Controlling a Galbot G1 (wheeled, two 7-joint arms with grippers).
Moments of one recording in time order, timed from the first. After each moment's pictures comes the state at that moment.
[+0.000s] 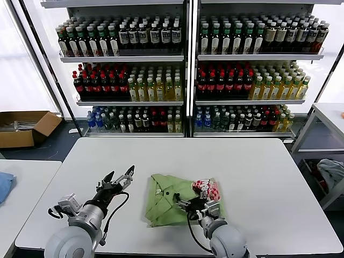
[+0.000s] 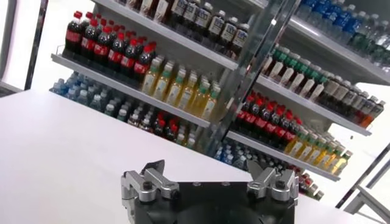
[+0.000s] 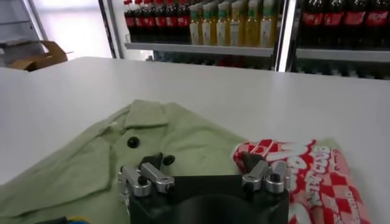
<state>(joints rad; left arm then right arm) 1.35 -1.23 -0.50 -2.23 -0.87 0.51 -0.31 -1.18 1.30 0.14 1.89 0.26 -0.51 0.03</state>
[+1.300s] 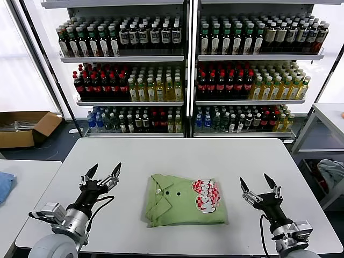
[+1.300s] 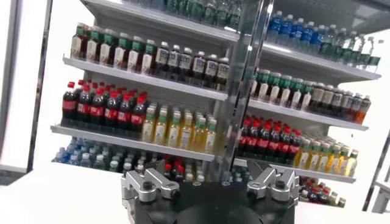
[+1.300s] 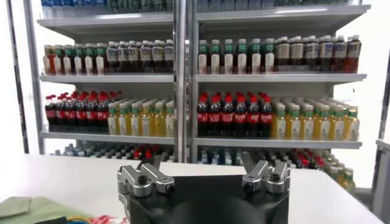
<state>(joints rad) 1.43 -1.23 -0.64 -2.21 -0.61 0.36 -0.02 -1.55 1.29 0.74 2.13 0.31 -0.17 -0.16</state>
